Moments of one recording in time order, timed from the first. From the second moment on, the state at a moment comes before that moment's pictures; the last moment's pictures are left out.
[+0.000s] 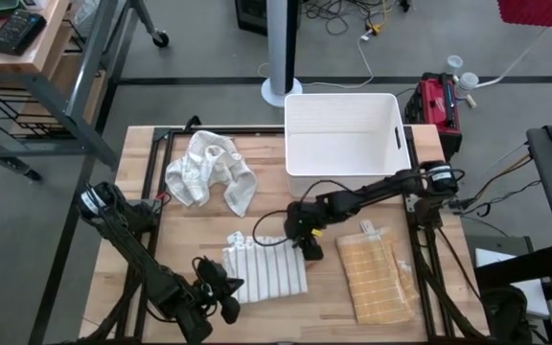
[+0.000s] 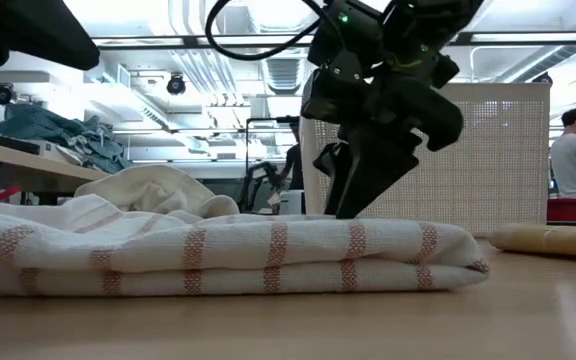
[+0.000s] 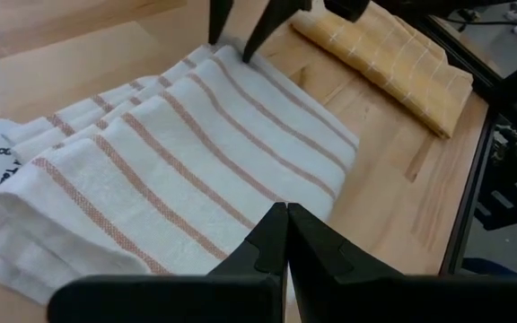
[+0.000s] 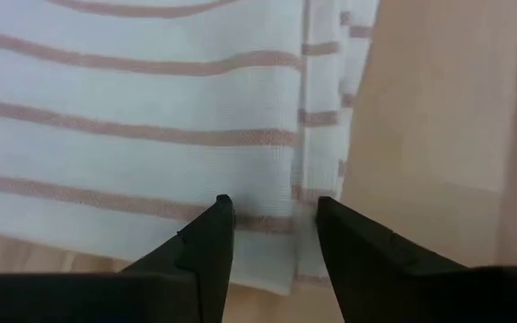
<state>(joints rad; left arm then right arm) -0.89 1.73 1.14 -0.55 -0.88 -1.58 0.08 1.83 1.09 -0.24 -0.22 -0.10</state>
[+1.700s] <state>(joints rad) -0.85 1.73 1.14 -0.68 -0.82 -1.69 0.08 1.78 1.07 -0.35 0.05 0.03</state>
